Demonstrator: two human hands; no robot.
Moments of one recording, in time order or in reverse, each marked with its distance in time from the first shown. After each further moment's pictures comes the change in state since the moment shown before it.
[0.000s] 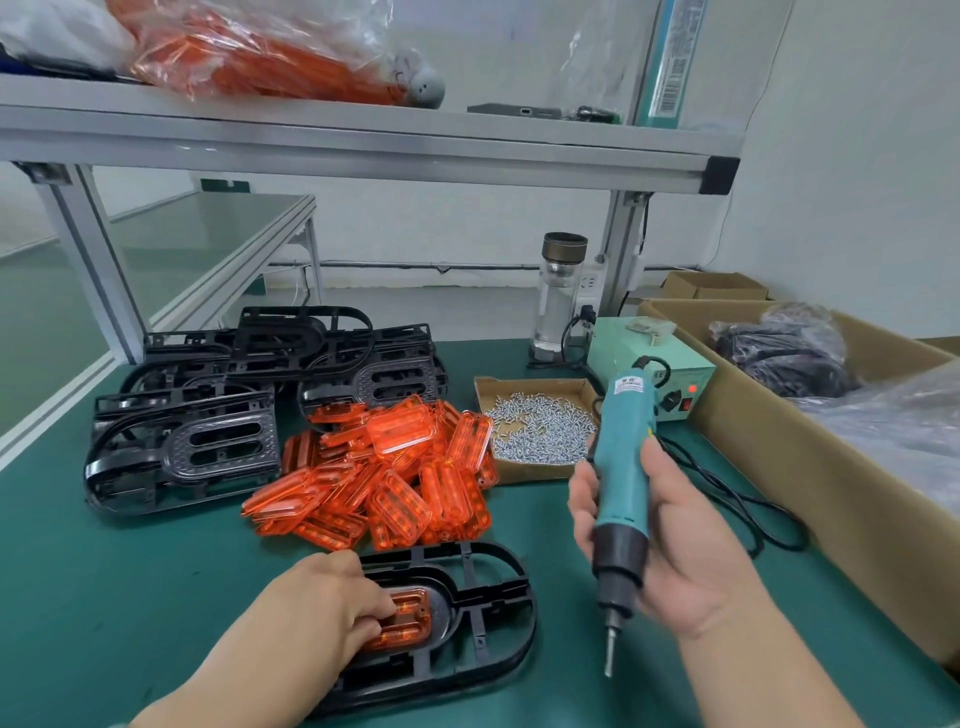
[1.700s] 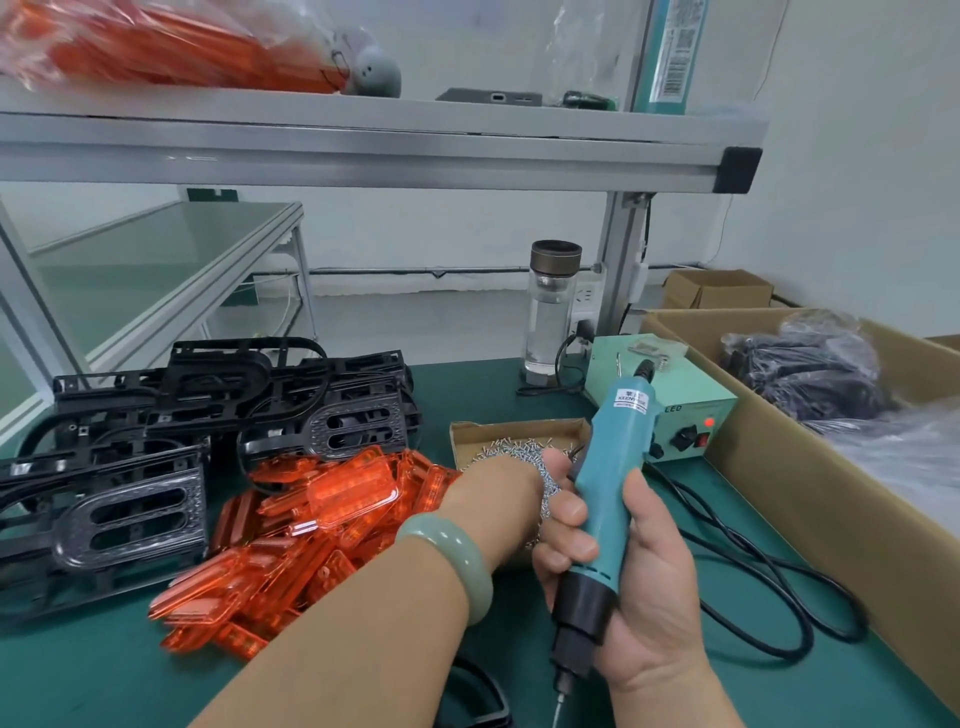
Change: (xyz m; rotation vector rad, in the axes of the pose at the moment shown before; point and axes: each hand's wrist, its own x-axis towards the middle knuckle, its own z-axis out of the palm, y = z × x) left_hand 0.217 0.083 0.011 0.170 -0.103 -0.028; right_hand 0.075 0.000 -0.015 0.202 -0.344 -0.166
